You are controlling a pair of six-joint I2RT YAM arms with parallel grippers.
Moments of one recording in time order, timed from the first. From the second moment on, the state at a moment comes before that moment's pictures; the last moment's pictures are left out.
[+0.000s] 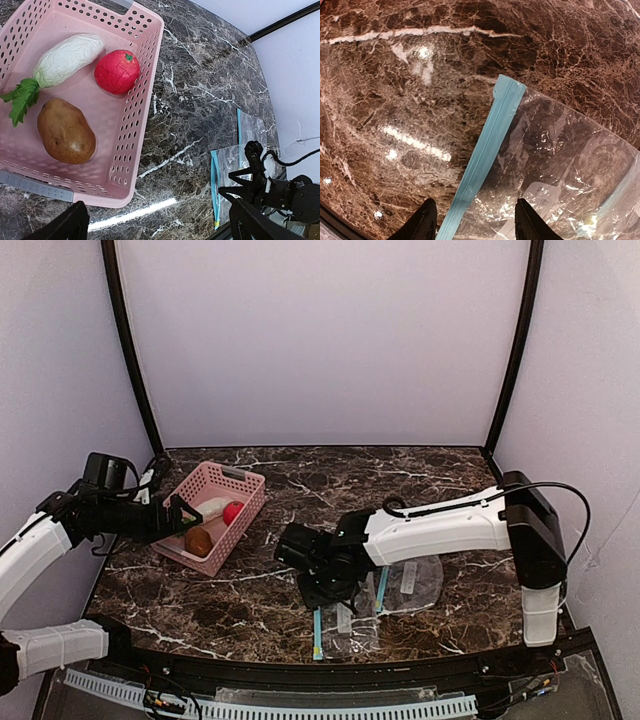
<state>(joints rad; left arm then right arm) -0.22 0.89 0.78 -0.69 0.41 -0.43 1.25 2.02 1.52 -0.80 0.18 0.82</state>
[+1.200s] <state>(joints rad) -0.42 0.81 0.74 -0.63 0.52 -0.46 1.26 1.83 1.38 -0.72 0.16 0.86</state>
